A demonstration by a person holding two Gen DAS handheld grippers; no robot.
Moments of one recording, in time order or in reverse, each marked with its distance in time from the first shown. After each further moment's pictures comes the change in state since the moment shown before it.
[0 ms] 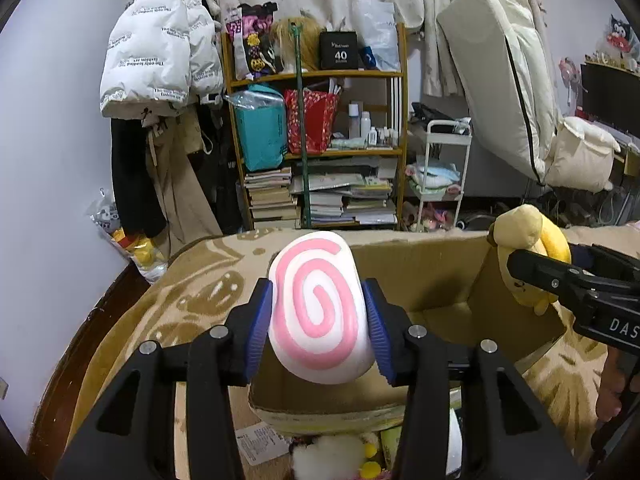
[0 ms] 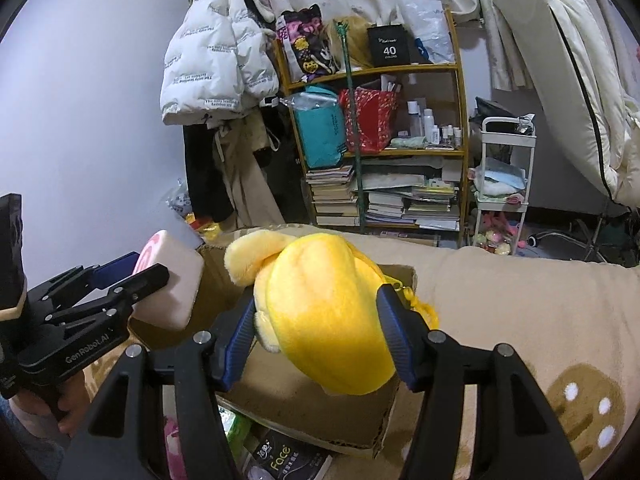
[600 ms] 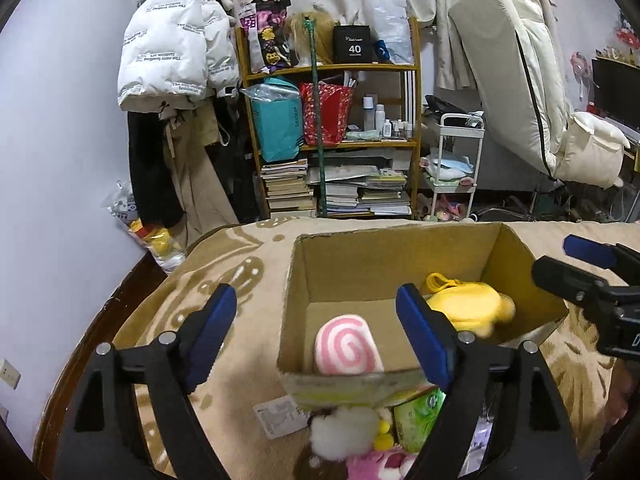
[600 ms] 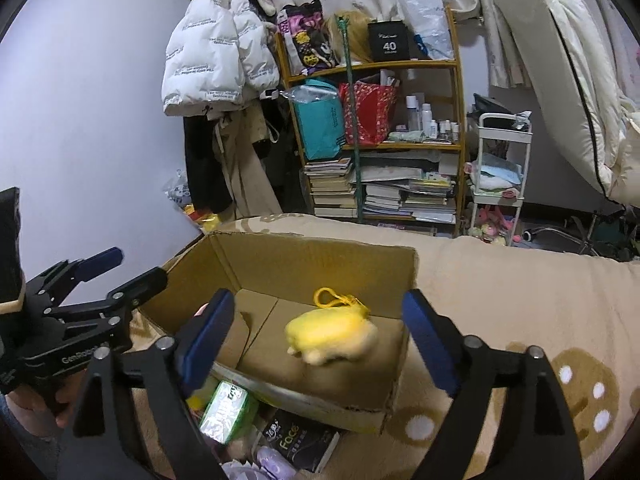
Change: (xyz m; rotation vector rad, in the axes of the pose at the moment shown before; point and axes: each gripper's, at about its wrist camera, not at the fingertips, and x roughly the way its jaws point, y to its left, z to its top) left arm -0.024 0.006 -0.007 -0.013 0.029 0.058; right arm -0.017 0.008 -0.010 0.003 0.020 -0.024
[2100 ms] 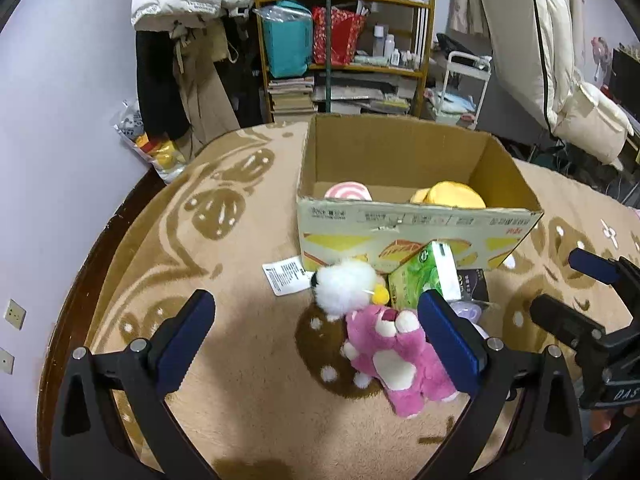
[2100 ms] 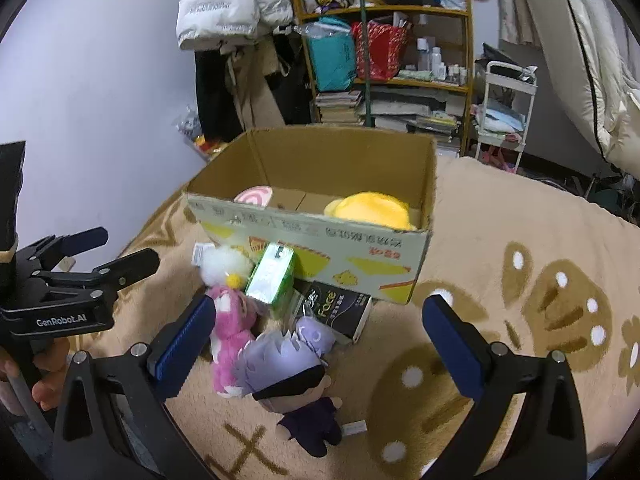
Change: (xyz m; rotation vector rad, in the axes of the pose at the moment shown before) left arm -0.048 0.014 -0.053 -0.066 0.299 -0.021; right arm -0.041 0.031 -0.058 -0.033 0.251 0.018
